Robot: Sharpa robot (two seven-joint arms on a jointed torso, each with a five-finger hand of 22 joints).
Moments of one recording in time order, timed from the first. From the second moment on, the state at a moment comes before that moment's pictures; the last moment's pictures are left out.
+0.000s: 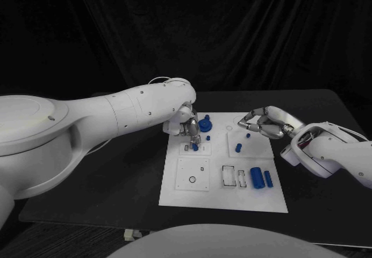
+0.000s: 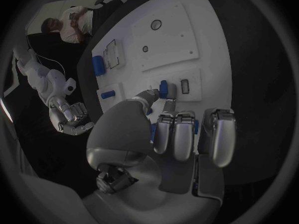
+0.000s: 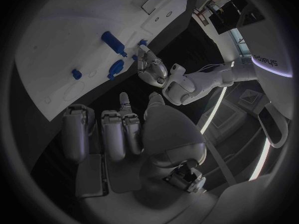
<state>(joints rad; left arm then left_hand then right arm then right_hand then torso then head) 1.35 -0.26 -0.21 0.97 -0.79 0.52 -0.70 1.23 -0.02 0.29 0.08 0.46 1.07 0.06 0.12 0.62 1.47 -0.02 1.57 1.31 1.47 -0.07 1.57 1.31 0.01 1.47 0.04 1.49 1.31 1.21 -0.97 -0.21 1.58 -1.01 -0.41 0.15 1.21 0.20 -0.32 0.29 0.48 0.66 0.14 0.52 0.11 1.47 0.05 1.58 1.31 1.47 -0.01 1.57 1.31 0.02 1.47 0.10 1.45 1.31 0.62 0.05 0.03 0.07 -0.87</state>
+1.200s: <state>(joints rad) 1.35 -0.62 -0.21 1.50 -0.90 -0.10 -0.64 1.21 -0.04 0.31 0.05 0.42 1.07 0.06 0.17 0.67 1.47 -0.02 1.57 1.31 1.47 -0.08 1.57 1.31 0.02 1.47 0.04 1.44 1.31 1.20 -0.99 -0.21 1.57 -1.01 -0.41 0.14 1.21 0.20 -0.32 0.29 0.48 0.66 0.14 0.52 0.11 1.47 0.05 1.58 1.31 1.47 -0.01 1.57 1.31 0.02 1.47 0.10 1.44 1.31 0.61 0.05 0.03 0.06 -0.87</state>
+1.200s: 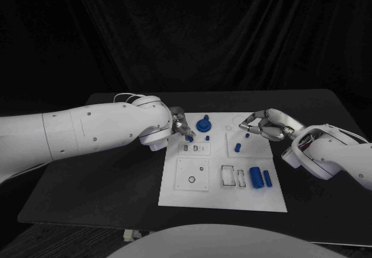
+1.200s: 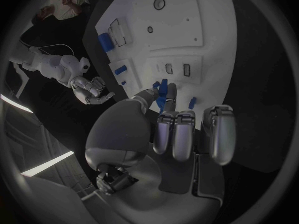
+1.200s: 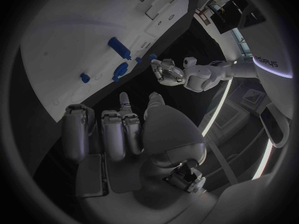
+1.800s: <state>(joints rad) 1.23 -0.66 -0.21 1.58 -1.06 -0.38 -0.57 1.21 -0.05 0.35 0.04 0.36 1.06 0.05 0.20 0.69 1.47 -0.02 1.57 1.31 1.47 -0.08 1.57 1.31 0.02 1.47 0.04 1.41 1.31 1.19 -0.99 -0.21 1.59 -1.01 -0.43 0.14 1.22 0.20 -0.32 0.29 0.48 0.66 0.14 0.52 0.10 1.47 0.05 1.57 1.31 1.47 -0.01 1.57 1.31 0.02 1.47 0.10 1.43 1.31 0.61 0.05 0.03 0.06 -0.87</state>
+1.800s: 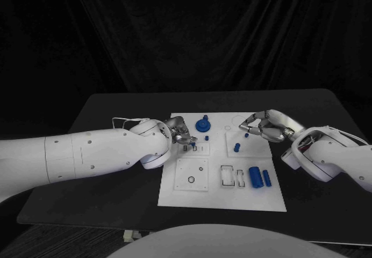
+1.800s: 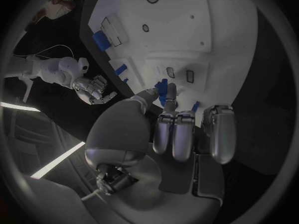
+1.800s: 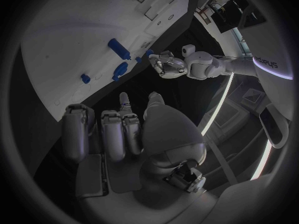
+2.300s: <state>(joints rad) 1.16 -0.68 -0.21 1.59 -1.21 -0.52 -0.54 1.22 -0.05 0.36 0.04 0.33 1.05 0.05 0.21 0.69 1.46 -0.03 1.57 1.31 1.47 -0.08 1.57 1.31 0.02 1.47 0.04 1.41 1.31 1.18 -1.00 -0.21 1.61 -1.01 -0.47 0.15 1.24 0.19 -0.31 0.29 0.50 0.65 0.14 0.52 0.10 1.47 0.05 1.57 1.31 1.47 -0.01 1.57 1.31 0.02 1.47 0.10 1.43 1.31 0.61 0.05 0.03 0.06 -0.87</state>
